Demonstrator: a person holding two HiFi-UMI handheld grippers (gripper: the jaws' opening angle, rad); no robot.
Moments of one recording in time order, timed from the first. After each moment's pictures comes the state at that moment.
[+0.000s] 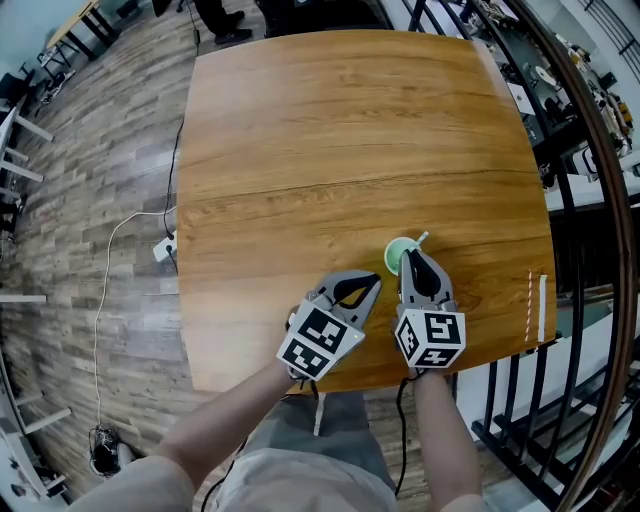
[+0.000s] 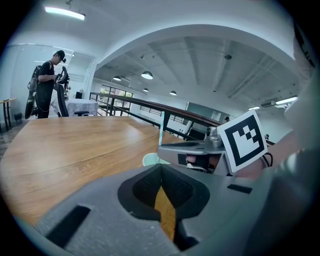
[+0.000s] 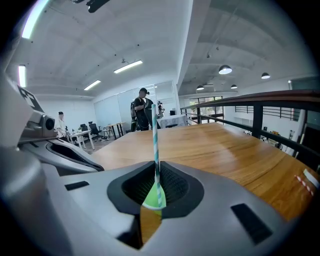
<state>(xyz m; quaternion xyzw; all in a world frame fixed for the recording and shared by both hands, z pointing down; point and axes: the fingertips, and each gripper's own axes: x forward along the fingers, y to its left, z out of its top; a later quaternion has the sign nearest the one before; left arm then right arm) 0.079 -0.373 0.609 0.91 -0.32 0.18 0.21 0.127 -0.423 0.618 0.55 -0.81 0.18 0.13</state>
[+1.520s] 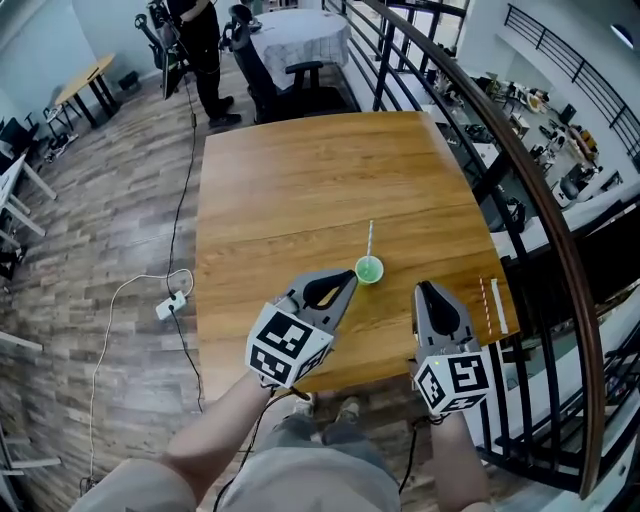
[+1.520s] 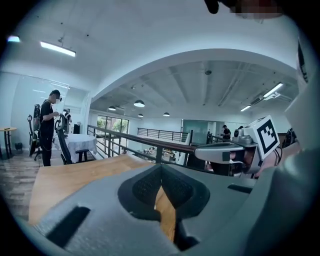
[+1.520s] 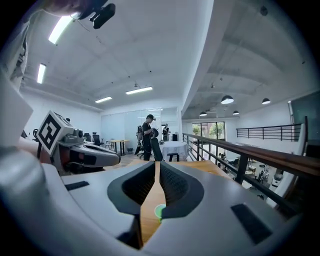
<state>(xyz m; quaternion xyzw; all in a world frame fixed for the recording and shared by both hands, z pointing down) 0.047 -0.308 0.394 0.93 -0.34 0.08 0.08 0.151 -0.287 0.379 0.56 -0.83 0.06 0.06</state>
